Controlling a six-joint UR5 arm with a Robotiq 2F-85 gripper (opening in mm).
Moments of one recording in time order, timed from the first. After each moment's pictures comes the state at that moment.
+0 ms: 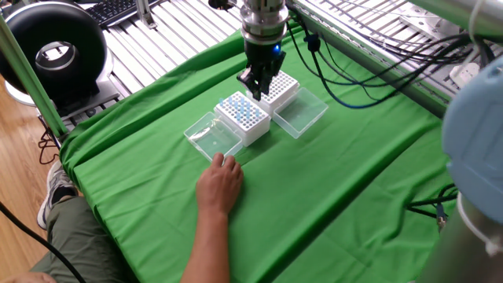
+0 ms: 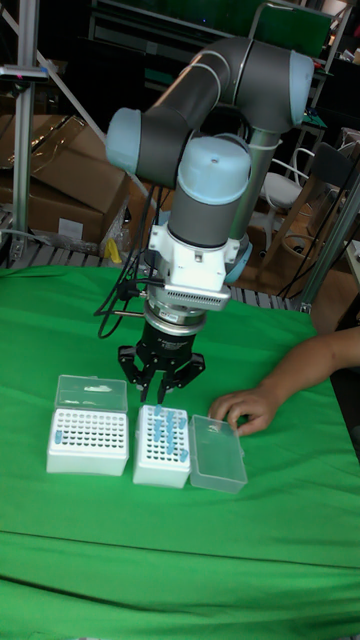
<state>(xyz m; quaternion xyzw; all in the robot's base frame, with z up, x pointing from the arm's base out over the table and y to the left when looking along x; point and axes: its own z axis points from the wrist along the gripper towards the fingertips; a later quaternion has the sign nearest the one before) 0.554 -0.007 0.092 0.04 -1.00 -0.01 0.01</state>
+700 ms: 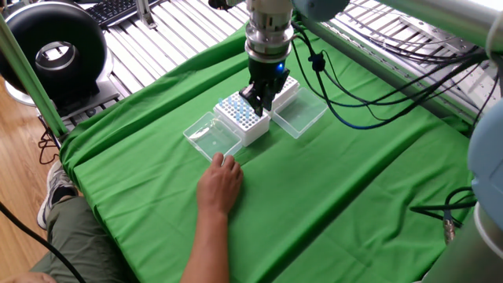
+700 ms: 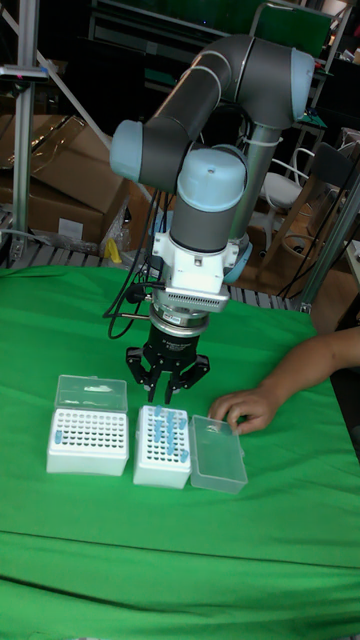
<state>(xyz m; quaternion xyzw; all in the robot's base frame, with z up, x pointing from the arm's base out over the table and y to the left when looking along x) 0.539 0.008 0.073 0.02 -1.00 -0.03 0.00</state>
